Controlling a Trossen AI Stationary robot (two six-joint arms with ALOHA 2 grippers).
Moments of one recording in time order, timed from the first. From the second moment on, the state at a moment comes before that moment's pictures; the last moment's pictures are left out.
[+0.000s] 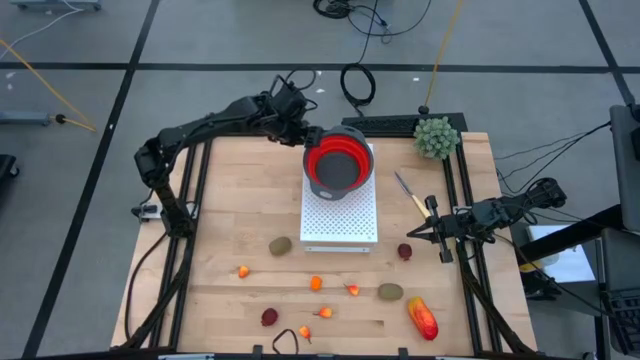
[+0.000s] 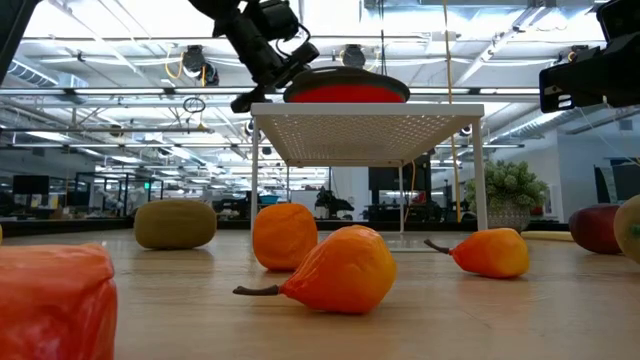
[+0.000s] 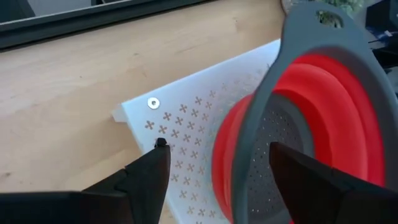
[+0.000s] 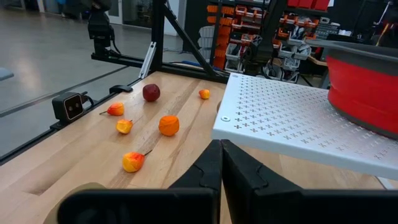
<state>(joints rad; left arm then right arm) 0.54 1.75 1.64 -0.80 0.19 -0.71 0.39 0.01 0.09 -0.17 0.18 -0.09</state>
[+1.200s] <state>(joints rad) 0.20 1.46 1.64 -1.31 -0.20 -0.62 0.39 0.00 0.09 -0.17 0.18 -0.01</state>
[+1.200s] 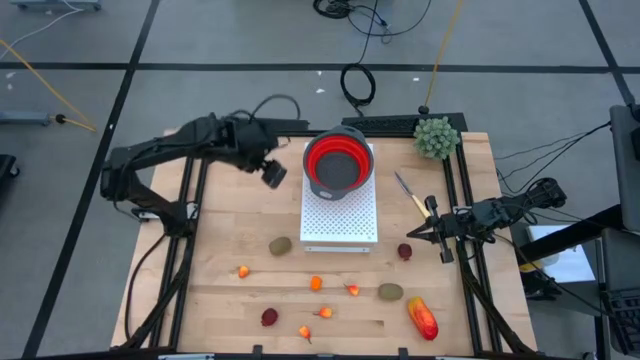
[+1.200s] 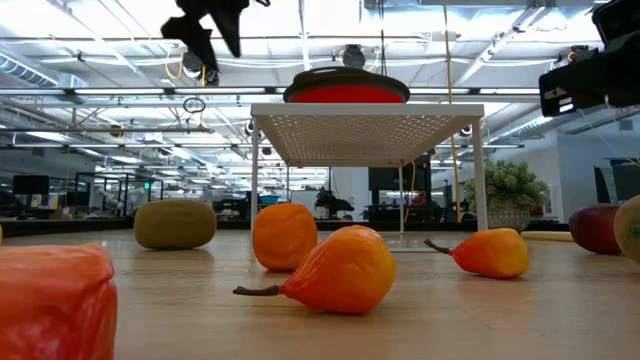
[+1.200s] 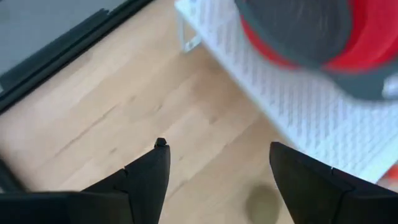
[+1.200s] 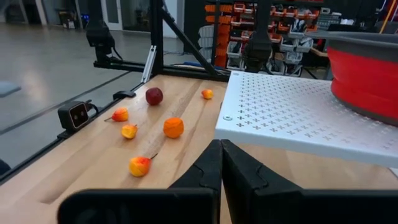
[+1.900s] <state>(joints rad) -0.23 1.46 1.64 -1.46 -0.32 -0.77 0.39 0.00 0.09 -0.17 0.18 -0.01</state>
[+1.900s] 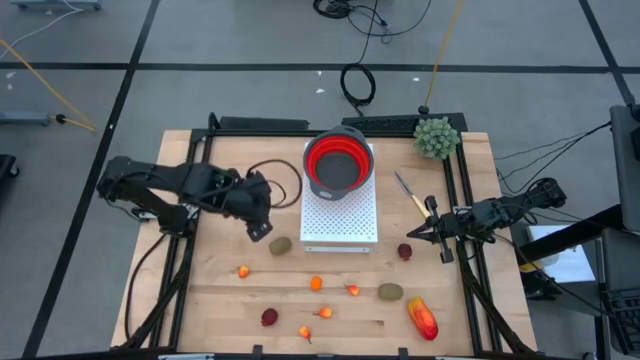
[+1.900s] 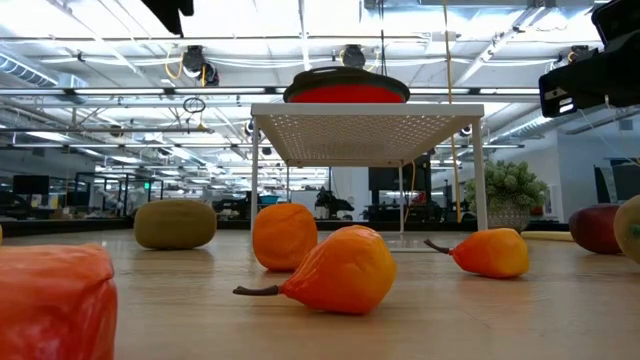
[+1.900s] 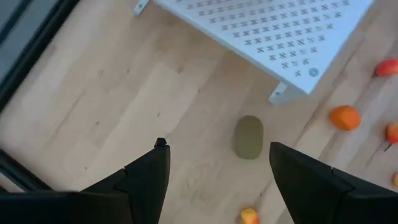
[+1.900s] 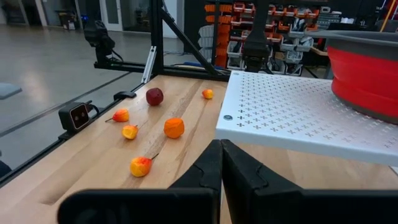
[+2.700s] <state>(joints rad) -0.46 1.58 1.64 -1.44 -0.39 -0.95 0.39 0.00 0.09 -0.17 0.18 -0.02</state>
